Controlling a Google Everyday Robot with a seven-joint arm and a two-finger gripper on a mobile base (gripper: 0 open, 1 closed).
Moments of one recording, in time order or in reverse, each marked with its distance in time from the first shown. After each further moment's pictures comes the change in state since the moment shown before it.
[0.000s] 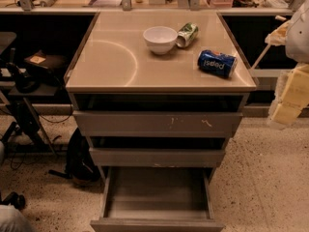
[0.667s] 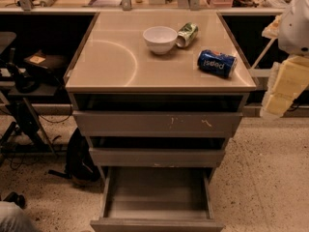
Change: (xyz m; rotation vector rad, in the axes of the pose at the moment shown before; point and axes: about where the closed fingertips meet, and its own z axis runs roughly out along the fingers) arm -0.005 -0.015 0.000 0.026 0.029 0.010
